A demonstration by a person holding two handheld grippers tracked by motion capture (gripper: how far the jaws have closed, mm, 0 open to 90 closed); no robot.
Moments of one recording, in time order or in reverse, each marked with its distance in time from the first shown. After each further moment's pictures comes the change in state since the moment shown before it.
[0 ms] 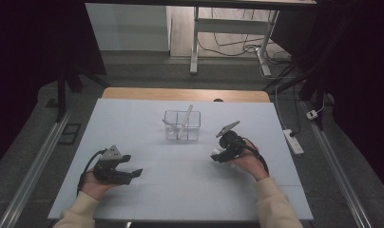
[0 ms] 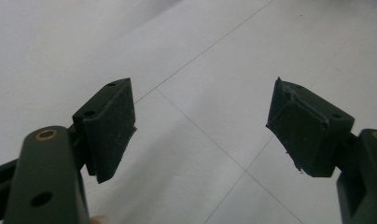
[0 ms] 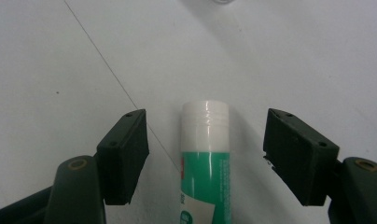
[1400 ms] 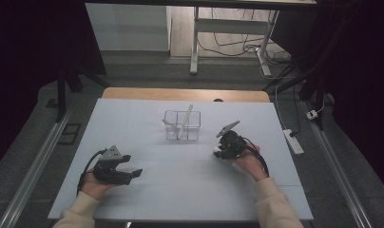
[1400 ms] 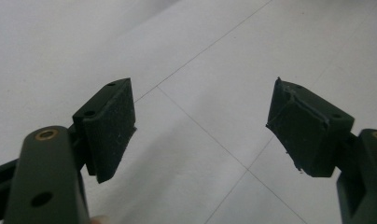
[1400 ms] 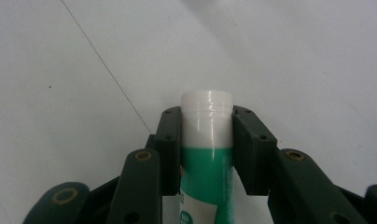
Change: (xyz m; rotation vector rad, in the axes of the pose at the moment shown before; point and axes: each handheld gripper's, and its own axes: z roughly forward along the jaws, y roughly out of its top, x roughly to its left) left arm 0.001 -0.001 0.001 0.003 0.001 0.004; right arm -0.002 0.000 -0.002 0.008 -0.008 -0.005
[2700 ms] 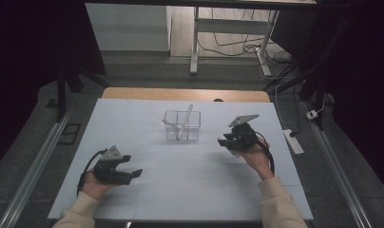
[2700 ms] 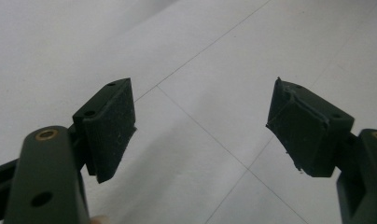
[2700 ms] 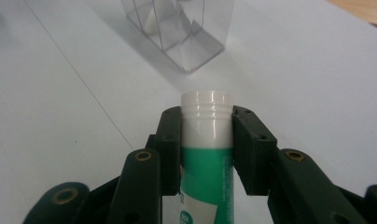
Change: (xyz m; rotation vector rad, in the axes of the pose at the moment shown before) left arm 0.000 0.000 0.000 0.002 -0.001 0.002; right arm -0.009 0.001 -0.048 -0.251 -0.034 0.073
